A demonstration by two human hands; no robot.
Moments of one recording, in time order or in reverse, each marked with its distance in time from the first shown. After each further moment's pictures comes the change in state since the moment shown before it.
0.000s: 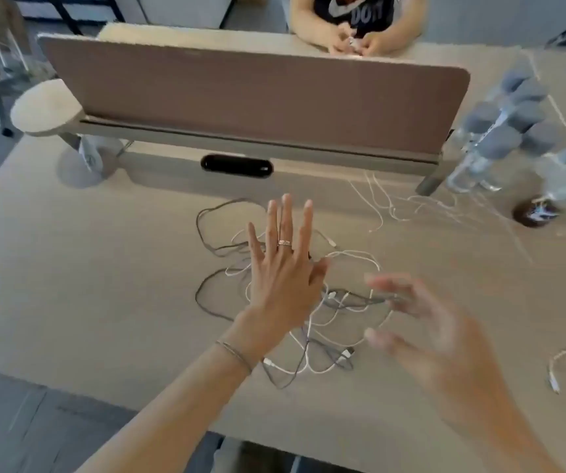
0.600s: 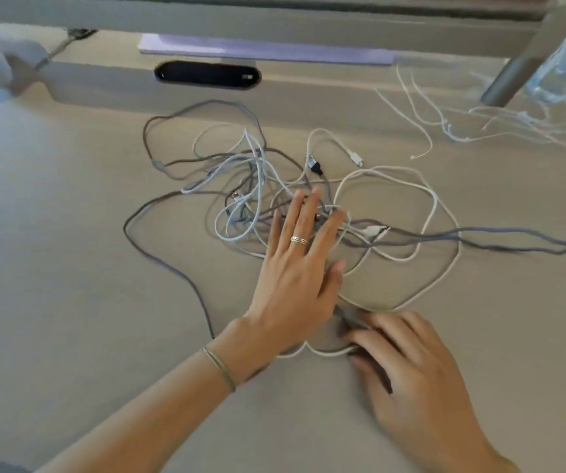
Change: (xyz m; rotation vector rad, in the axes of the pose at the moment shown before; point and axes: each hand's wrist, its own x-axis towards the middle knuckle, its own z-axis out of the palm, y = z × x) left_hand -0.043 -0.040 0.195 -0.300 0.024 0.159; right_hand -0.015 0.267 0.111 -0.758 0.026 -0.425
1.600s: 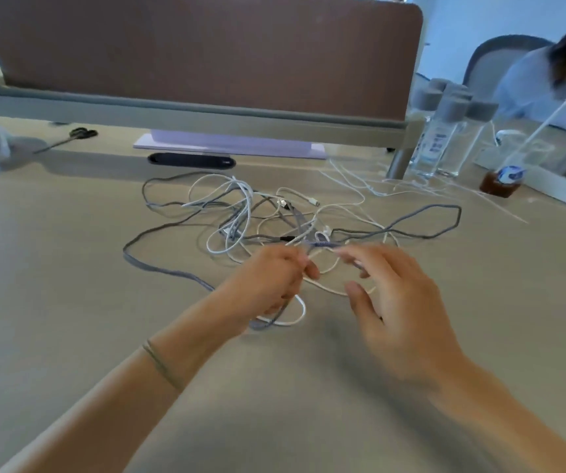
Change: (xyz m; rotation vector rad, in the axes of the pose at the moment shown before) left_hand -0.031 0.004 -0.066 -0.845 -0.341 -0.283; right_hand 0.016 -0.046 -0.013 -0.136 0.378 -0.058
